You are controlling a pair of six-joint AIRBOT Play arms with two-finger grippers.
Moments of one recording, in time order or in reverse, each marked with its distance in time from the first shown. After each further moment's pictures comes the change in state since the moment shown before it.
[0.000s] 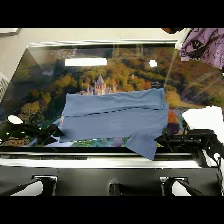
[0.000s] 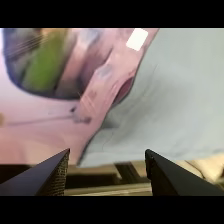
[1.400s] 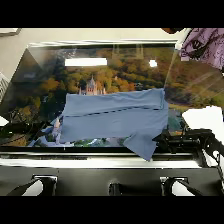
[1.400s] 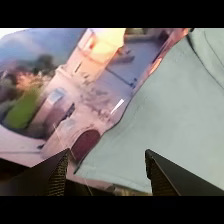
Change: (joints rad) left arm 0.070 0.200 0.030 0.072 0.089 -0.229; right arm 0.000 -0.081 0.002 -0.042 -0.002 0.005
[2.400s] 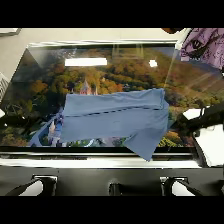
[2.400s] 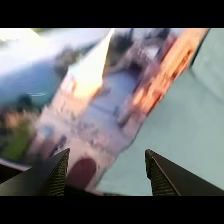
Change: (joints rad) left arm -0.005 -0.054 0.116 0.119 -0.036 -0.014; right arm 0.004 0.032 0.394 -0.311 -0.218 0.179
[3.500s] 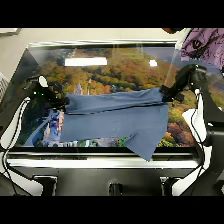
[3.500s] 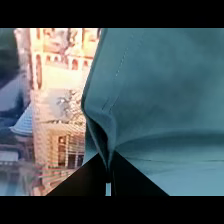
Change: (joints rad) left arm -0.374 -0.697 0.756 0.227 -0.245 -0.006; right arm 0.340 -0.698 0.975 -0.272 -0.097 0.314
